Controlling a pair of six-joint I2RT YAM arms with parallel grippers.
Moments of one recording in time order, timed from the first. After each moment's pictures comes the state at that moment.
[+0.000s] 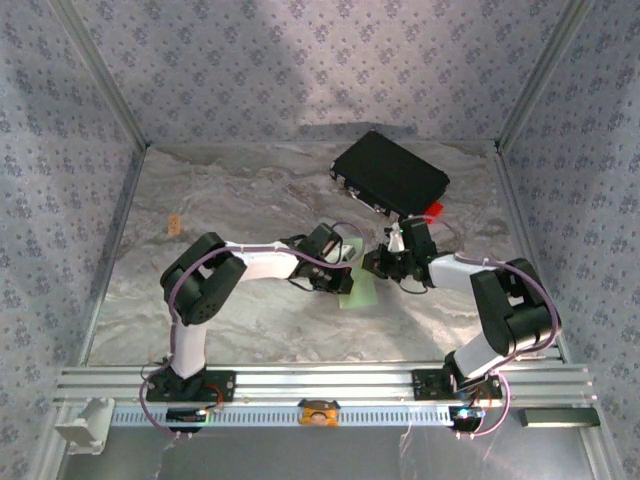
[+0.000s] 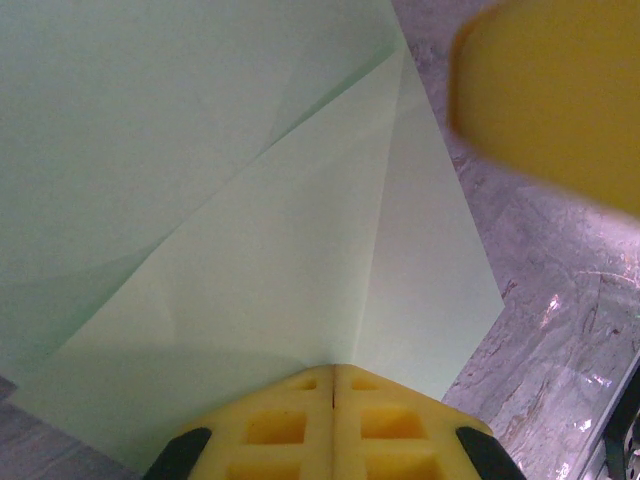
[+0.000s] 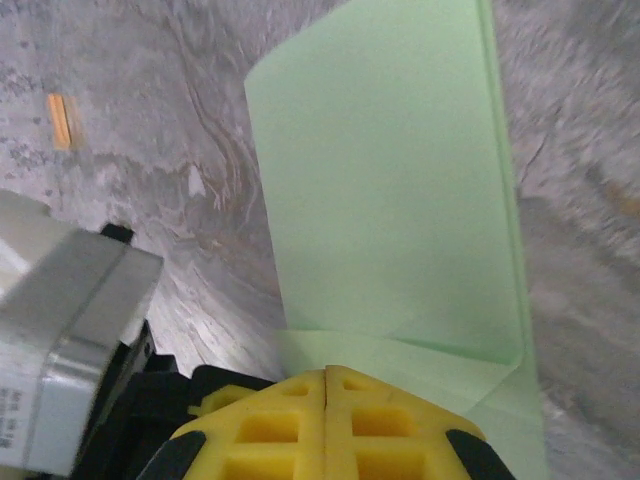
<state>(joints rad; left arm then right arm) -0.86 1.95 1.11 -0.20 0.48 -0.56 0.34 1.56 0.61 0.08 -0.61 0.74</state>
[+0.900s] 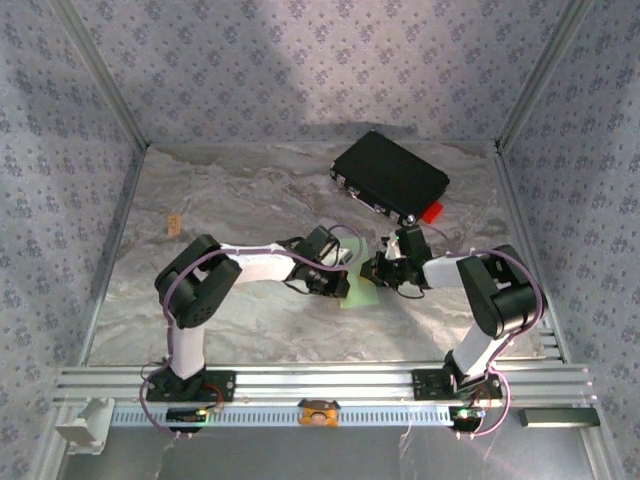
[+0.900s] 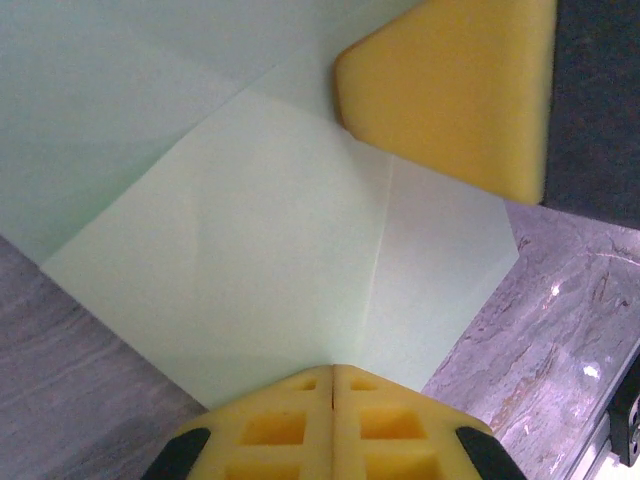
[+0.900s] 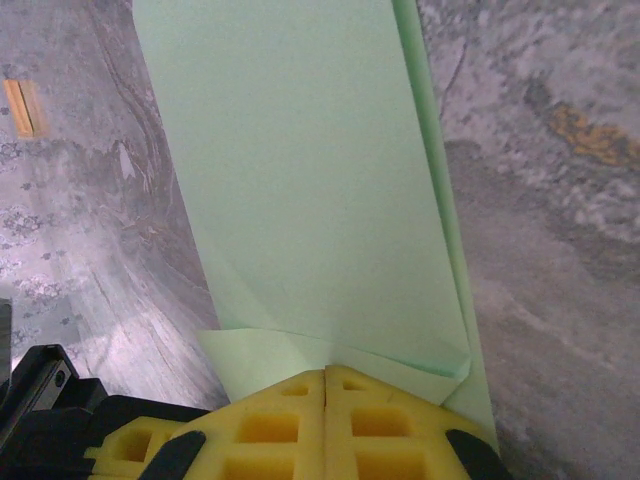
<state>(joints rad) -0.86 1.91 1.07 -0.23 0.48 -0.56 0.34 1.66 0.58 0.16 -0.64 0.77</state>
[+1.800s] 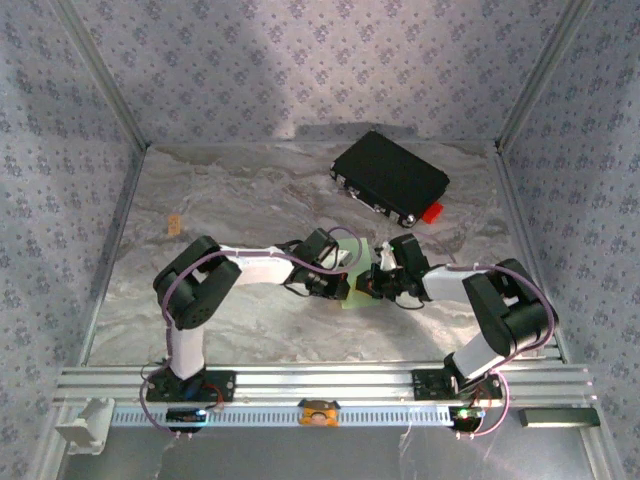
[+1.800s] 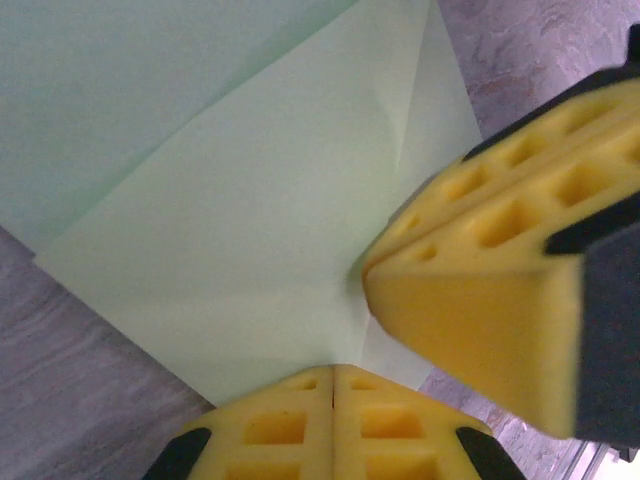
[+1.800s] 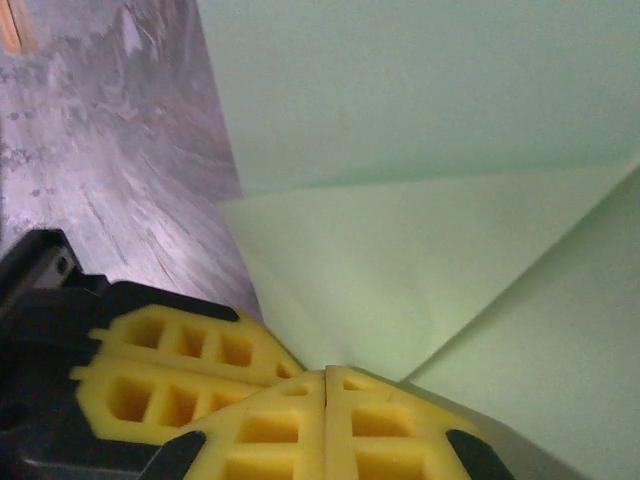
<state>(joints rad) -0.86 1.90 1.04 -0.18 0.48 -0.56 0.43 1.56 0.50 0.13 -0.66 0.77</state>
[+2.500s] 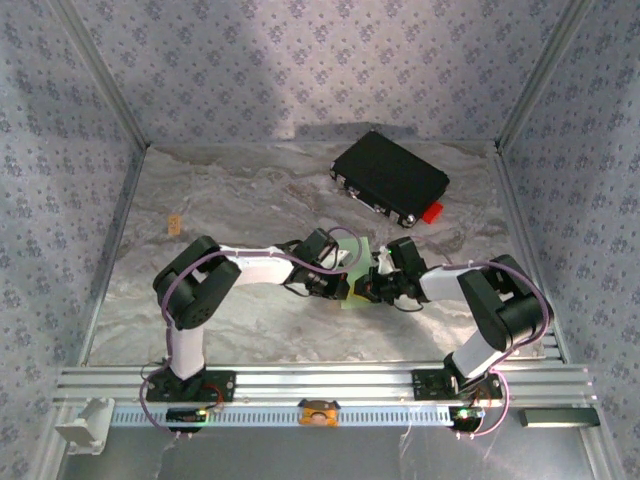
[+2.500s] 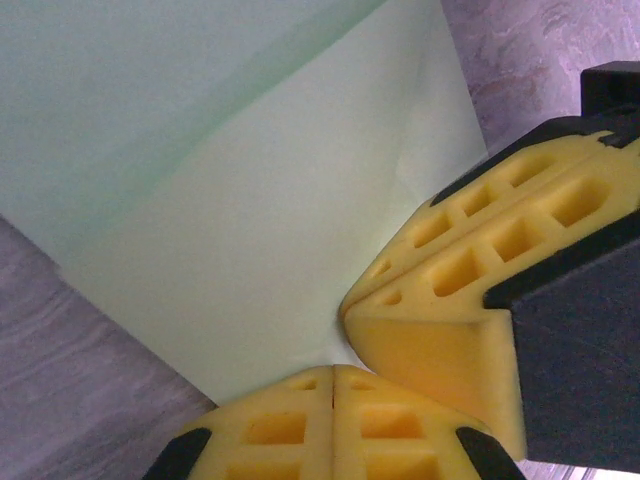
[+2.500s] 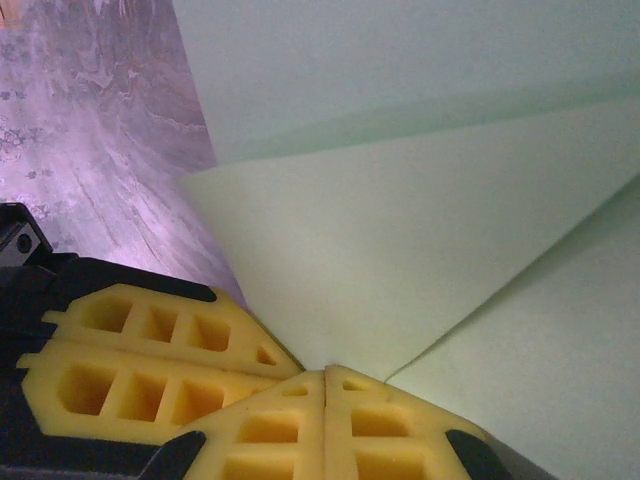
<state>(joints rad) -0.86 1.90 1.04 -0.18 0.48 -0.56 0.44 1.59 0.50 0.14 -0.68 0.78</state>
